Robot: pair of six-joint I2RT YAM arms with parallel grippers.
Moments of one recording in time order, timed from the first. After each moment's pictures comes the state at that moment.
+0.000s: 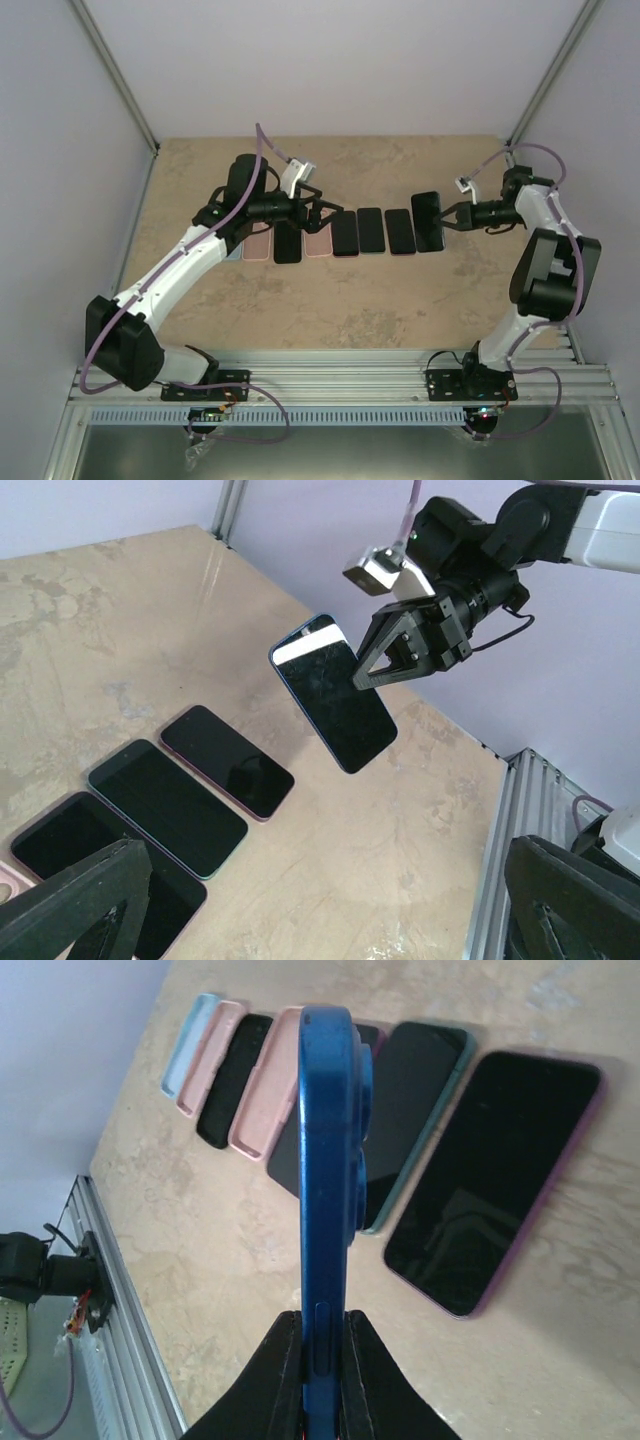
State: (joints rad) left arm -0.49 1.37 1.15 -0.21 0.67 -0.17; right arm -0.22 1.75 1.34 -1.07 -1.00 -0.59
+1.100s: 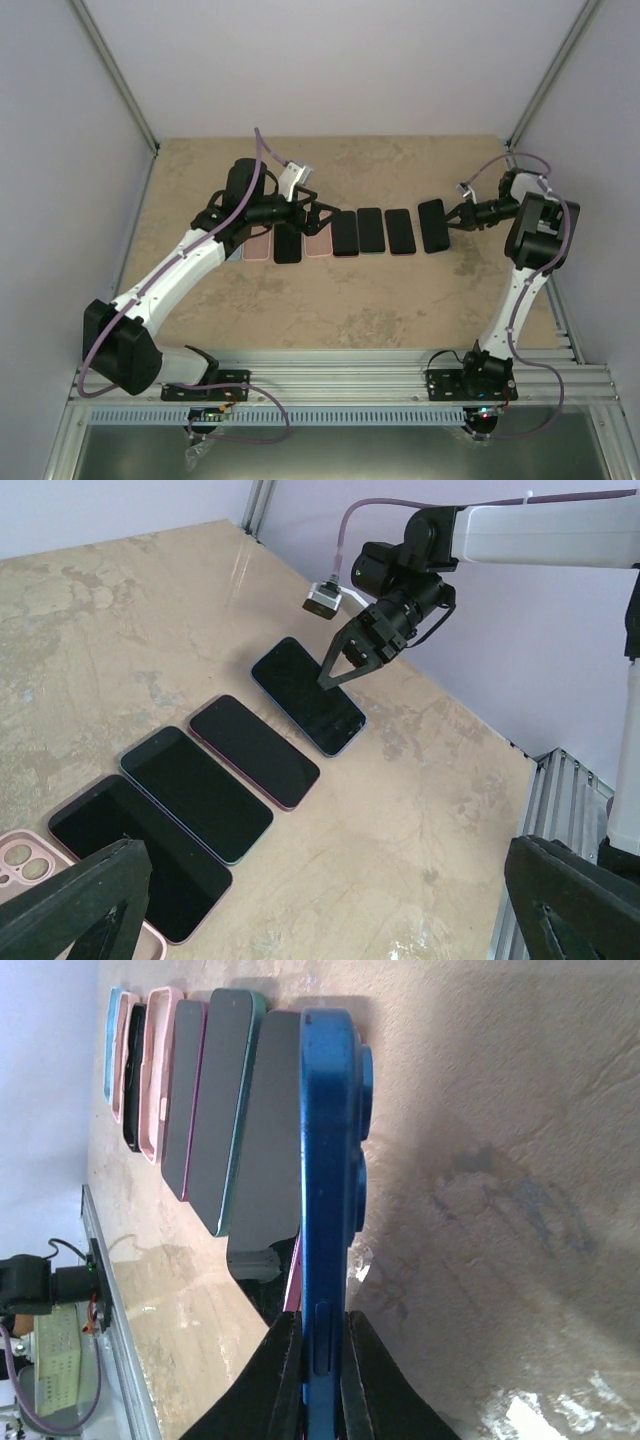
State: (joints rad) left arm -0.49 1.34 1.12 -0.22 0.61 -0.16; right arm -0.30 2.30 1.71 -1.26 -0.94 -0.68
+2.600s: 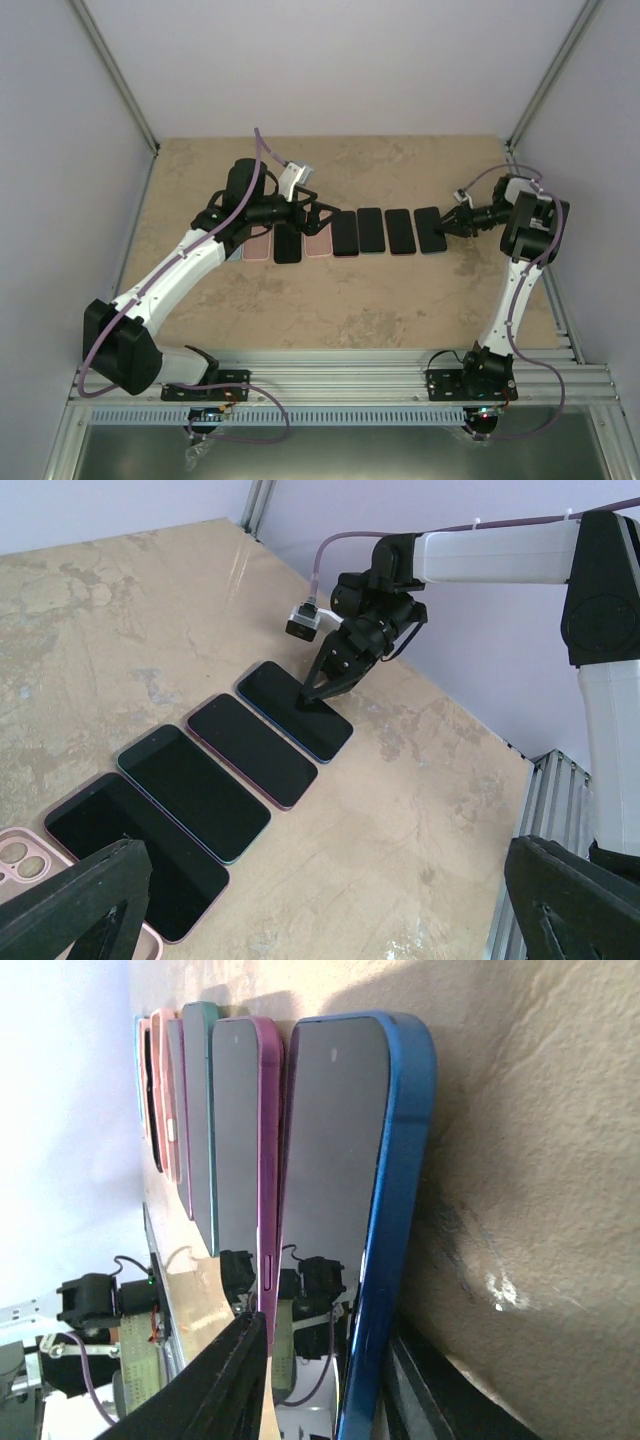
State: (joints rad) left arm -0.49 1.34 1.12 -0.22 0.61 -0.17; right arm -0.30 2.49 1.85 -1.36 -1.00 -0.65
